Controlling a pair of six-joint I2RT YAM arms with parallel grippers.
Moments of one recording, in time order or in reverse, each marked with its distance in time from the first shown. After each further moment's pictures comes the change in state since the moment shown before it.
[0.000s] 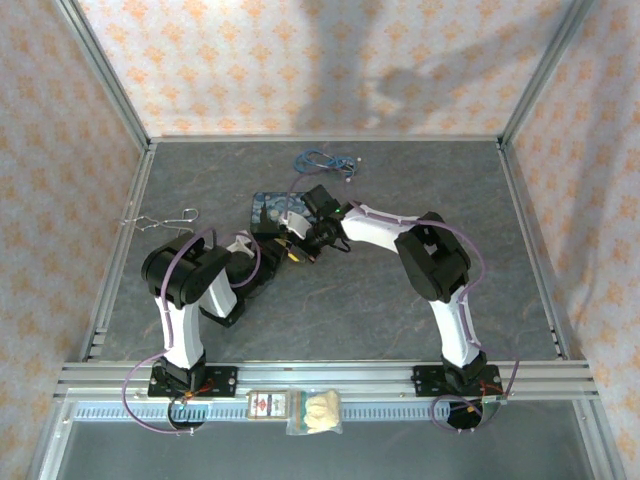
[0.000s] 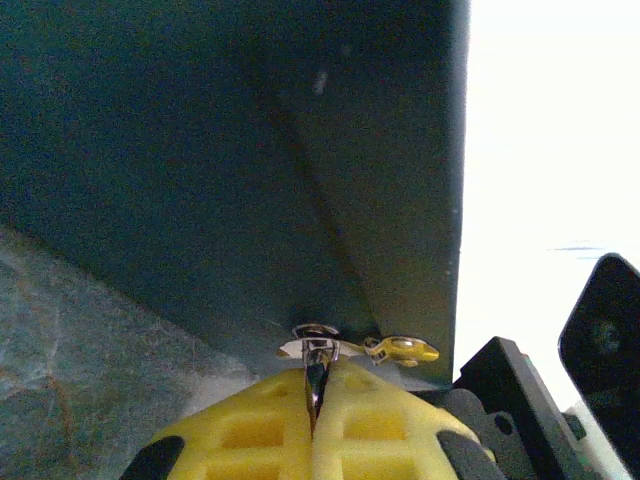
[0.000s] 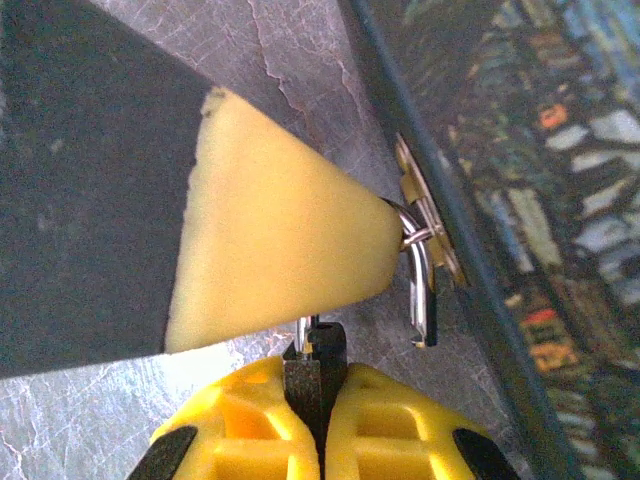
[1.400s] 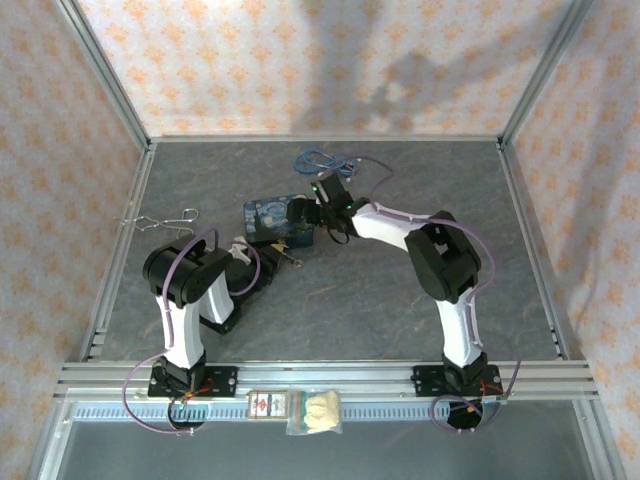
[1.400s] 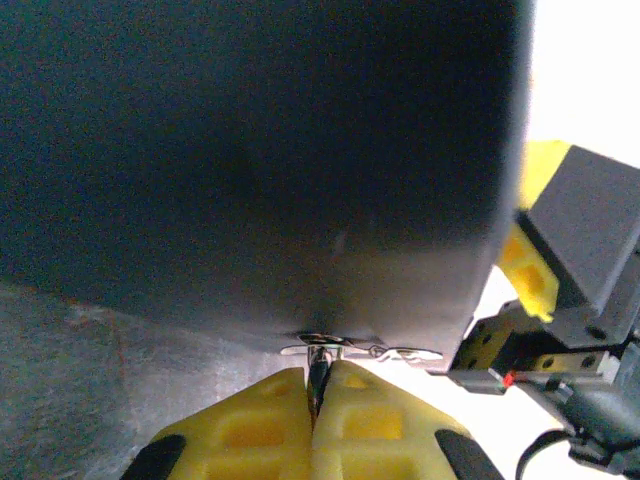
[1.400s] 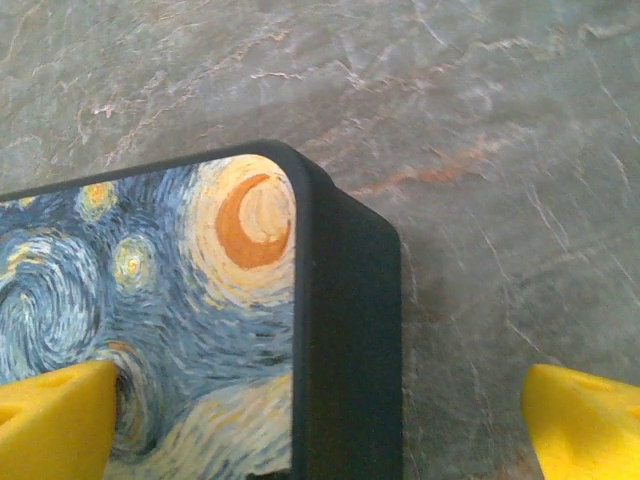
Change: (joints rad) left arm -0.005 0.006 -0.077 0.084 -0.020 -0.024; right arm -0.056 -0.067 -0.092 0.317 0.426 0.984
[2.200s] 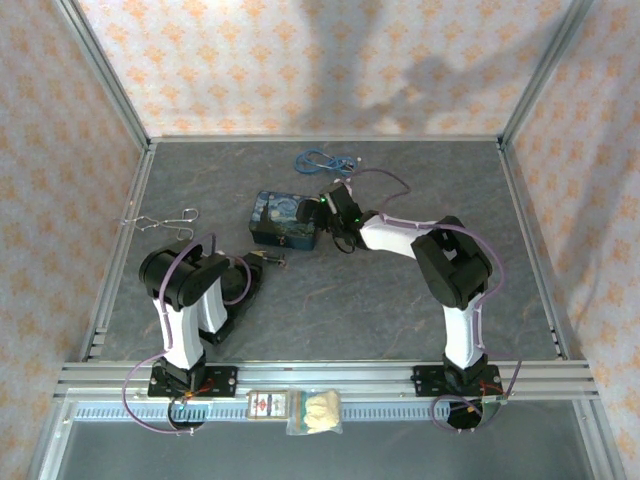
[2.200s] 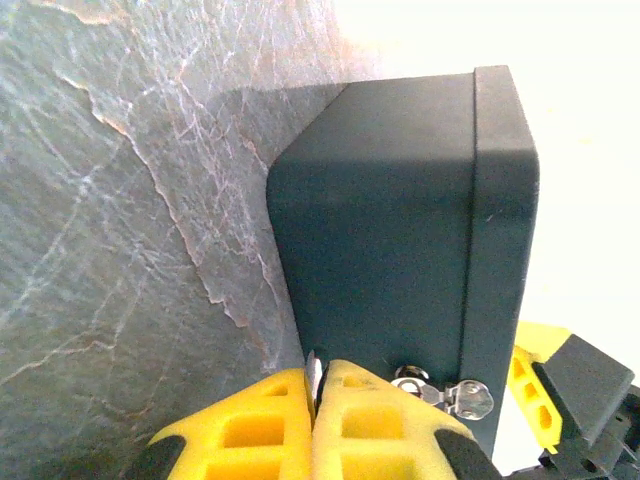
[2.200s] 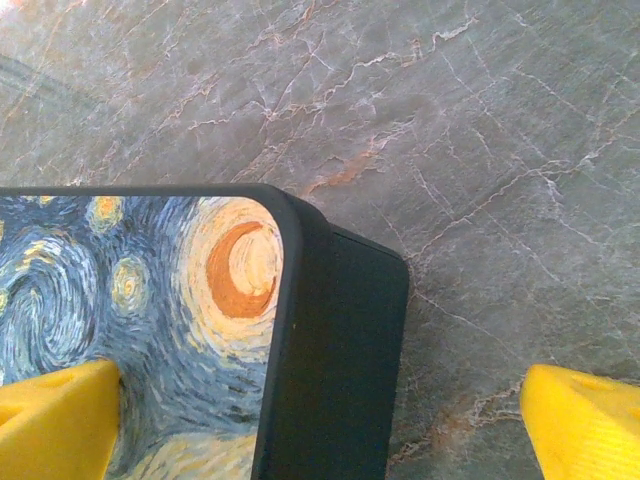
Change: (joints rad) left arm 0.008 -0.047 -0.110 -0.002 -0.238 -0.110; right arm 0.002 -0.068 -0.152 0.137 0.111 0.140
